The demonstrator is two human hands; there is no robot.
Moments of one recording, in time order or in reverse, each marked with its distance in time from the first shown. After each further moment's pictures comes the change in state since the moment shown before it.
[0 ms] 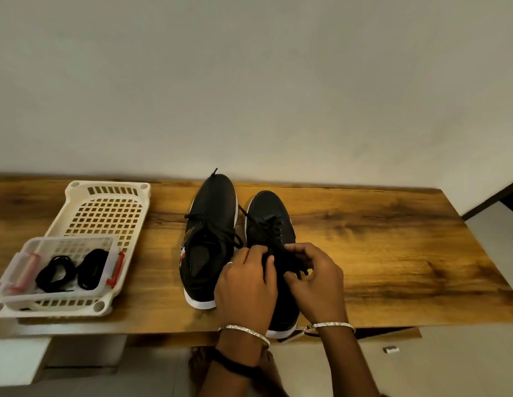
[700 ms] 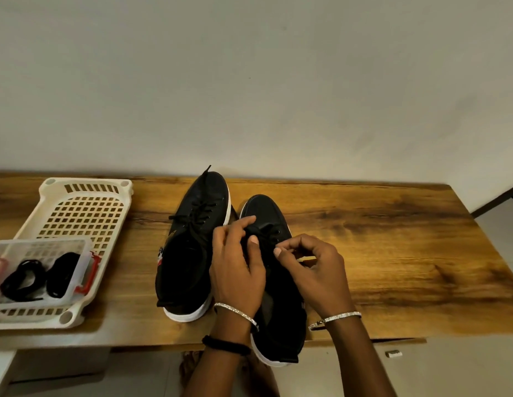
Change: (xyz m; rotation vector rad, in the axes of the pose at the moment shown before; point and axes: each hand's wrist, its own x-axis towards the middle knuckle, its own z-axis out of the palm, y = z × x) left_hand 0.032 0.001 0.033 -0.359 0.119 -0.110; right_hand 0.035 0.014 -0.011 0.184 -0.070 -0.014
